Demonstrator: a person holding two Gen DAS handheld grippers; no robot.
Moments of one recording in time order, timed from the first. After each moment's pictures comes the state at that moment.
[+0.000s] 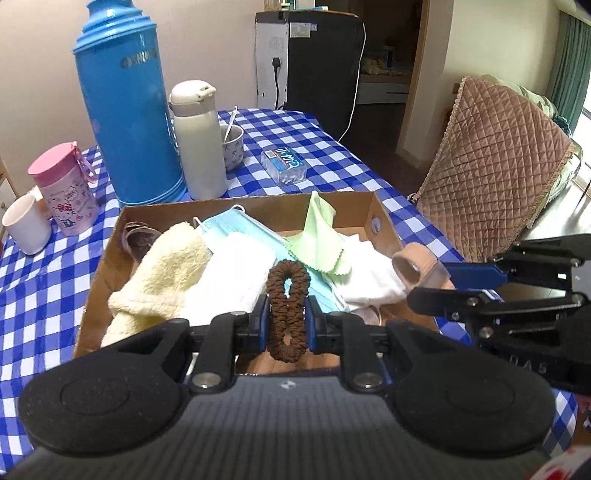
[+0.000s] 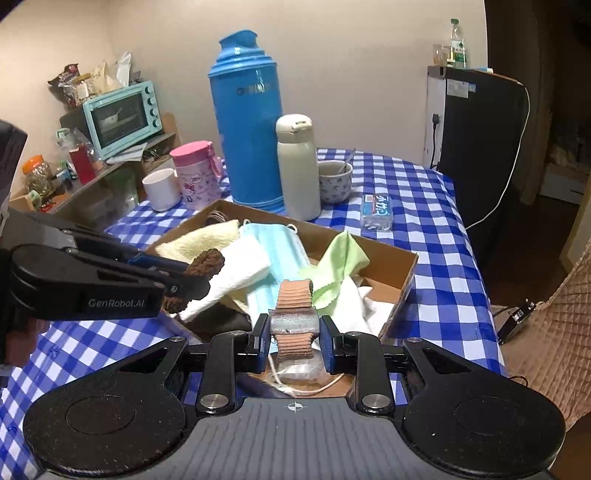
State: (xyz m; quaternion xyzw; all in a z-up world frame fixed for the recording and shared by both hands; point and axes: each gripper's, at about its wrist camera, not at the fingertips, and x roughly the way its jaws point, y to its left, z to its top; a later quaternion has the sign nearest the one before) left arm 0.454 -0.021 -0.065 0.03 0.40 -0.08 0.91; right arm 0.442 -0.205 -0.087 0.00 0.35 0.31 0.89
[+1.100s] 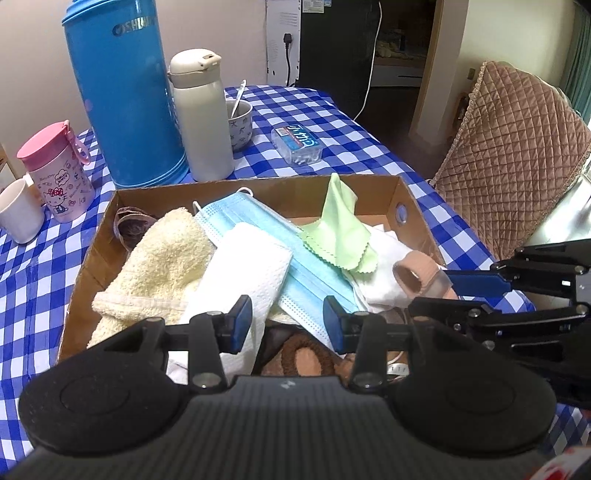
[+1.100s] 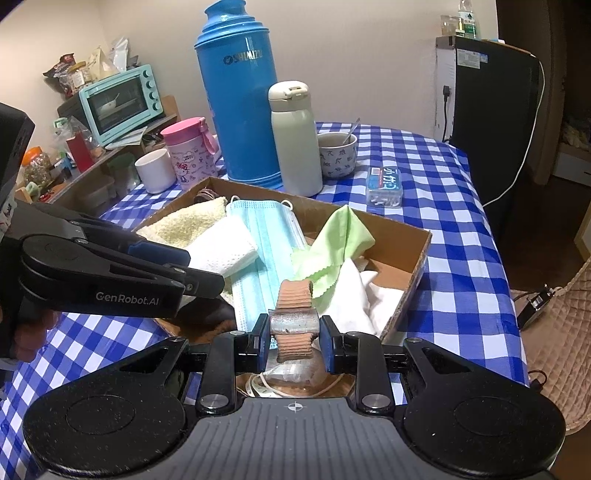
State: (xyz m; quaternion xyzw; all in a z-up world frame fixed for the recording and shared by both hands) left arm 0.484 -0.020 -0.092 0.03 0.43 -0.06 0.90; right arm 0.474 -0.199 -0.115 0.00 0.38 0.32 0.87
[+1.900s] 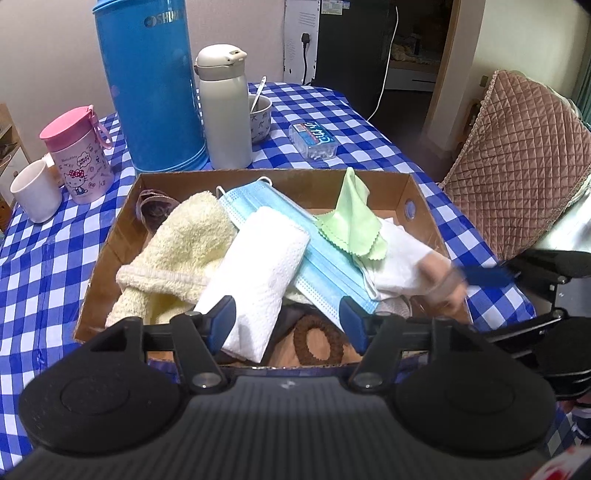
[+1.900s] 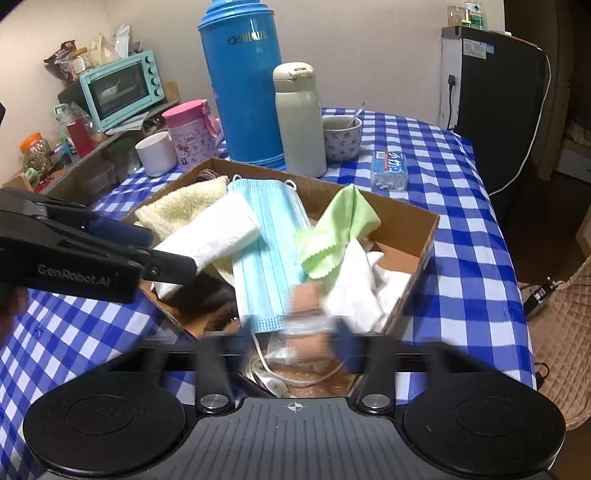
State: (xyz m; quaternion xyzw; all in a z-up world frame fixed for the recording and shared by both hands) left arm 0.466 -0.008 -0.084 0.02 0.43 -0.03 0.90; right arm 0.468 -0.198 -0.129 -0.01 0.38 0.32 0.87
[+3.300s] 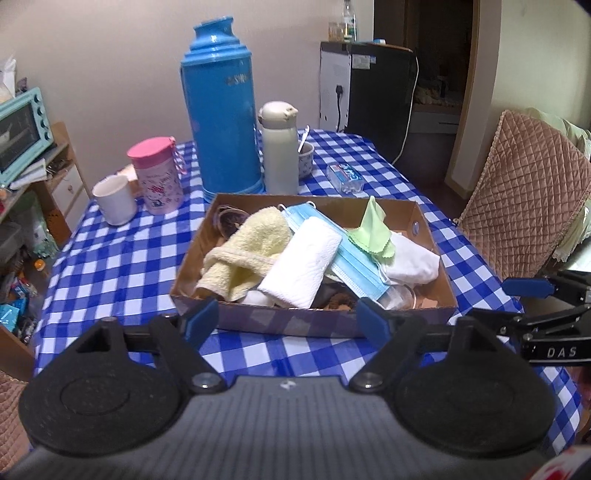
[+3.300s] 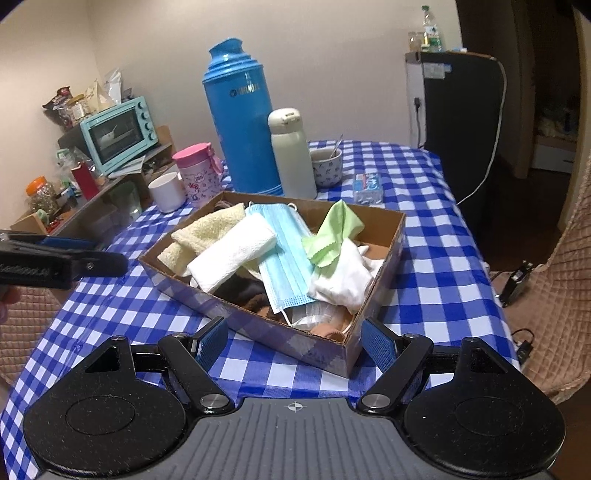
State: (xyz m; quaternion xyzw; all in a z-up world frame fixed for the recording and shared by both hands) left arm 0.343 0.022 -0.023 0.02 0.36 0.02 0.93; right arm 0.374 -0.231 -0.082 0.05 0.34 0.29 0.89
